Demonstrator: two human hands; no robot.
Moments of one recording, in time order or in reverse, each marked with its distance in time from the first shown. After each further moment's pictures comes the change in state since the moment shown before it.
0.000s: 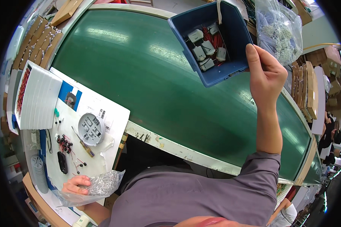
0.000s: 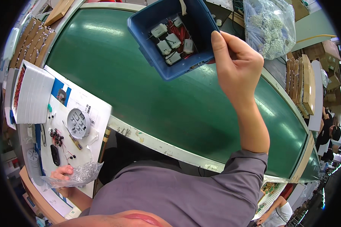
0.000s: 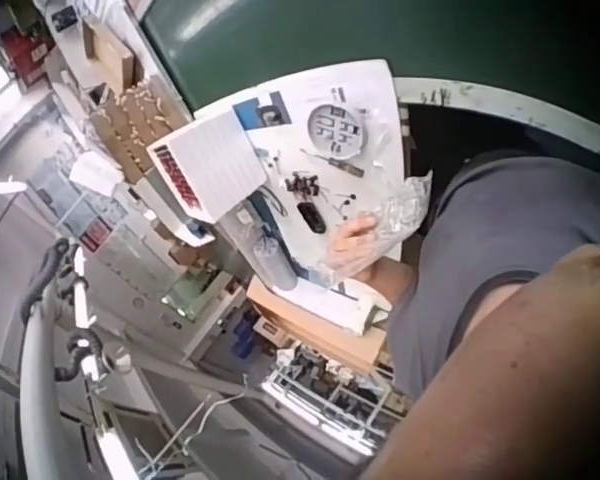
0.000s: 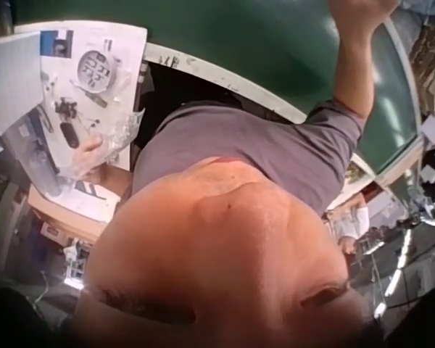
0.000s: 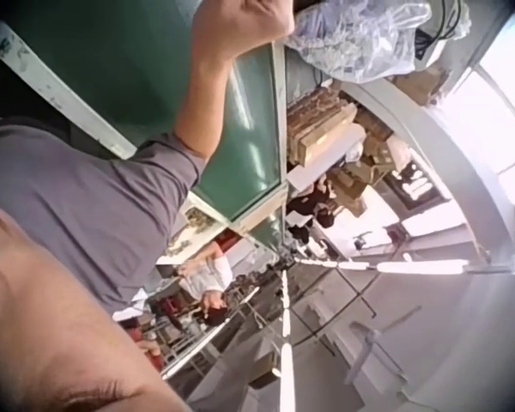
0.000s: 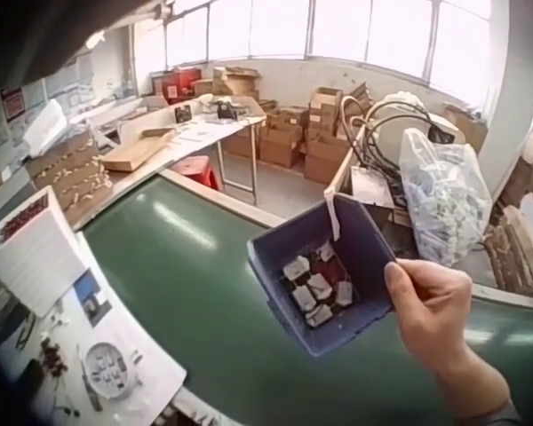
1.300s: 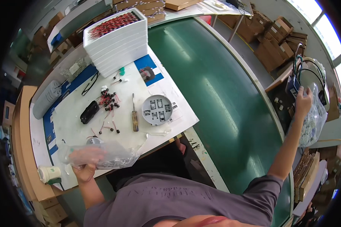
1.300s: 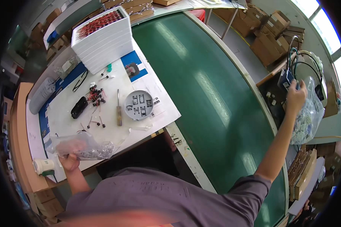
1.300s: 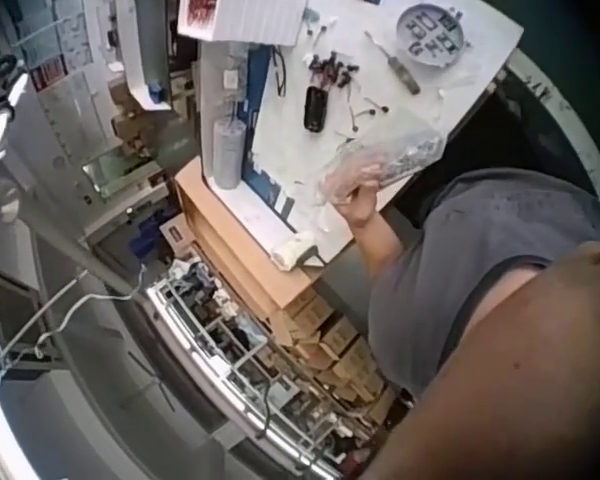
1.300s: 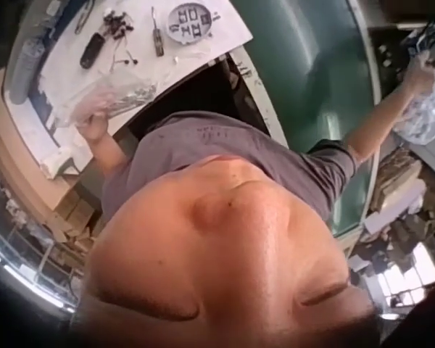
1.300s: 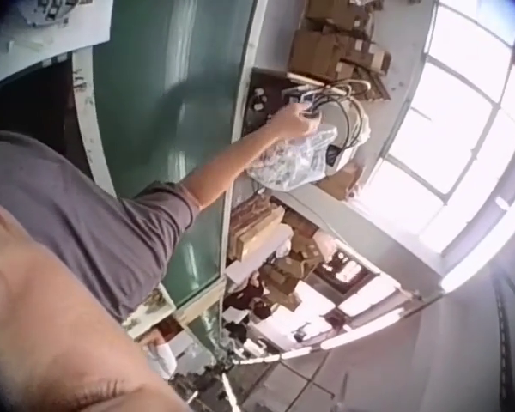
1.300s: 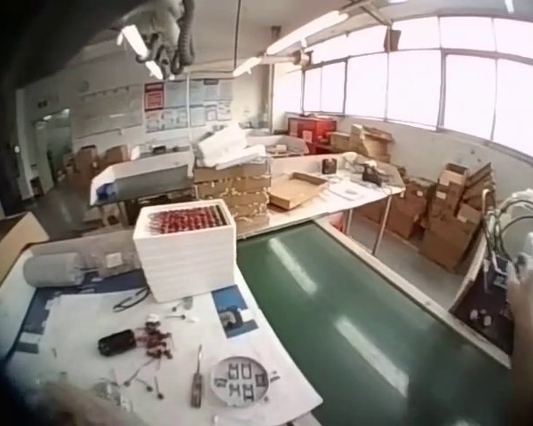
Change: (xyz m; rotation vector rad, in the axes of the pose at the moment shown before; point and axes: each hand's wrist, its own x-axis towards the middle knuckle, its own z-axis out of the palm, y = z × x) left_hand -0.082 0.007 0.001 0.051 0.543 0.233; right_hand 0.199 0.123 0.025 -0.777 0.276 -0.332
